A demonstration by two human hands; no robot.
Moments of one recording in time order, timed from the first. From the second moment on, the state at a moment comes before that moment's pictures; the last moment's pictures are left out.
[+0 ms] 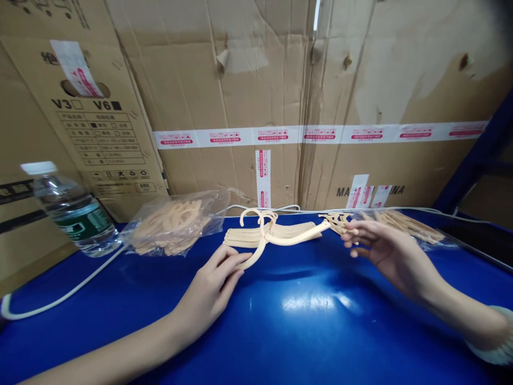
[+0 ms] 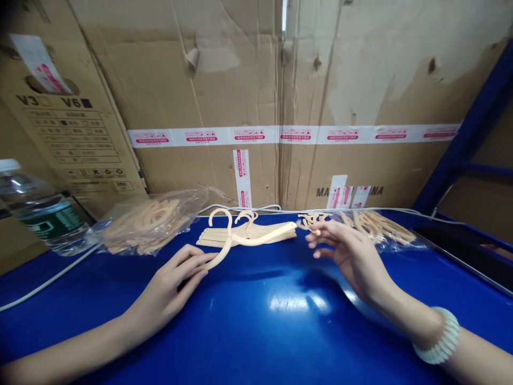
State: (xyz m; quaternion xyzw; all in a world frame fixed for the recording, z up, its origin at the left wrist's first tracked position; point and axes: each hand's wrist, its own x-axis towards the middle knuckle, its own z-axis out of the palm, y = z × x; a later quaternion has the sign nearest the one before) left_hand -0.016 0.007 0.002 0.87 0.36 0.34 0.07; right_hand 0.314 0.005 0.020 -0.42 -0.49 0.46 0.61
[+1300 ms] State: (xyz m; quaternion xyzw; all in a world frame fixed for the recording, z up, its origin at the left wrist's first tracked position) left_hand -0.019 0.009 -0.001 0.88 0.33 0.34 0.04; right_hand 0.310 0.003 0.007 -0.41 -0.47 0.67 0.41
